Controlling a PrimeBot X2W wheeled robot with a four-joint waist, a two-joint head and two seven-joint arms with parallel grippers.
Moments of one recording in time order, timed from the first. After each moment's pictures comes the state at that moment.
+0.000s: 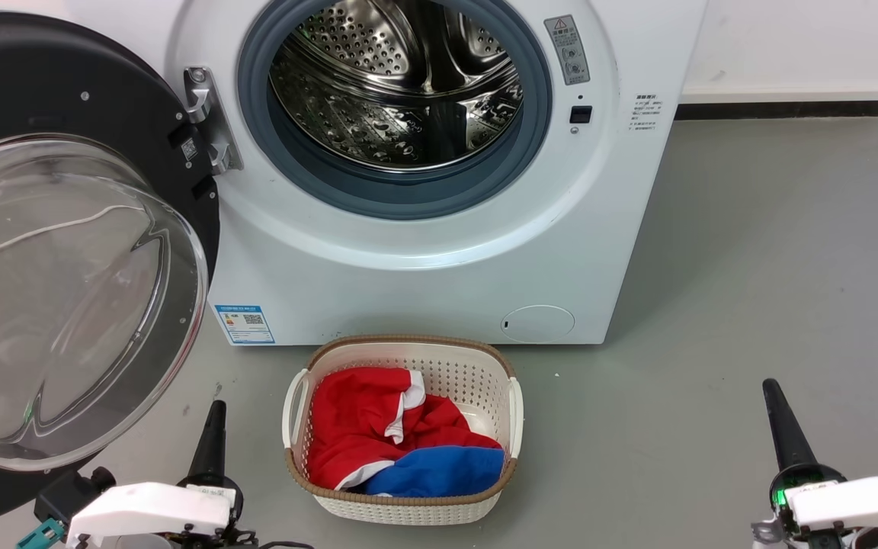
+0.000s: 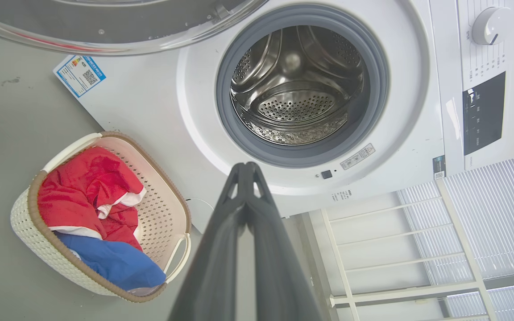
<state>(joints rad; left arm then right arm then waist) -0.03 0.05 0.08 0.22 -1.14 -0.09 0.00 0.01 -0.08 -0.05 0.17 1.20 0.13 -0.04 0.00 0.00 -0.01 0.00</state>
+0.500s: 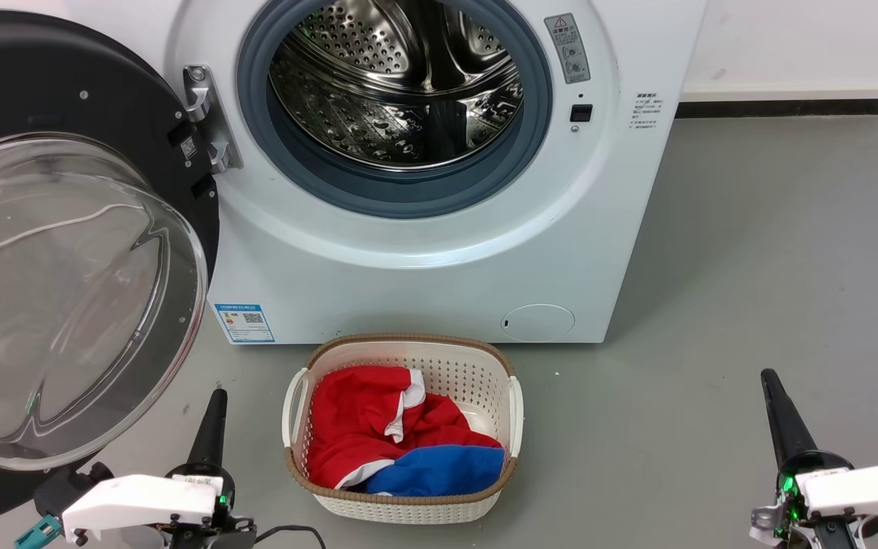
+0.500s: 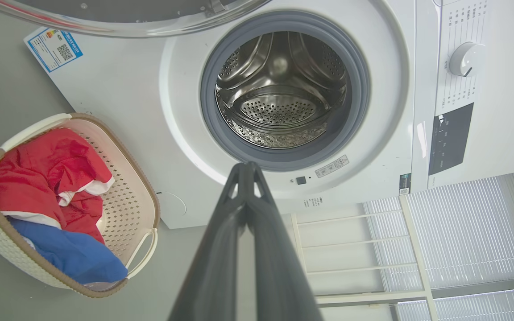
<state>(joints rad) -0.05 0.05 0.09 0.23 -1.29 -0.10 0.04 -0.02 -0.08 -0.06 0.19 1.34 0.13 0.00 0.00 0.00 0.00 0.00</state>
